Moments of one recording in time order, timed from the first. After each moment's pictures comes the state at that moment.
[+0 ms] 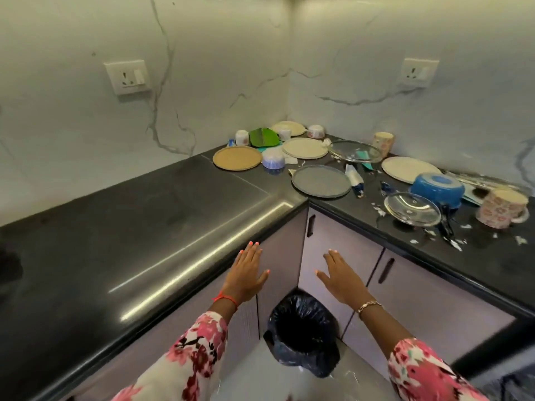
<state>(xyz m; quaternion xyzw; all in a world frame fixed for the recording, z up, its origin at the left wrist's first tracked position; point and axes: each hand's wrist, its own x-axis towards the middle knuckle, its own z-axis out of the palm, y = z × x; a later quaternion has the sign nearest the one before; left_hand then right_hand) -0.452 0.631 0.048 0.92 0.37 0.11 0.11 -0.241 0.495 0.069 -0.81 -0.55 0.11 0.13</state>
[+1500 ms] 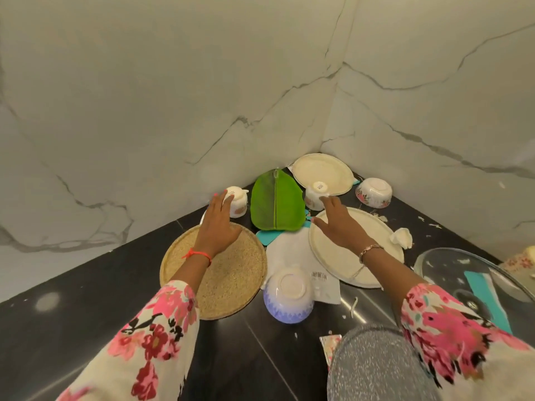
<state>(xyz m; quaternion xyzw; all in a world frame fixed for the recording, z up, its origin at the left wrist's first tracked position) -0.197 1.243 0.097 0.83 0.47 0.23 0.18 0.063 1.138 0.137 -0.77 -0.61 0.12 0.16</state>
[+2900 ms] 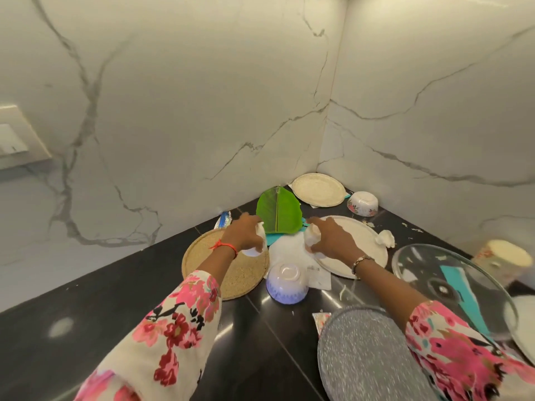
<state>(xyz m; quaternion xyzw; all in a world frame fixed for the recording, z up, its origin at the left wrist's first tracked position) -0.181 1.168 0.174 0.84 0.49 0.06 0.22 0.018 1.066 0.181 -0.79 -0.59 0.15 0.11</state>
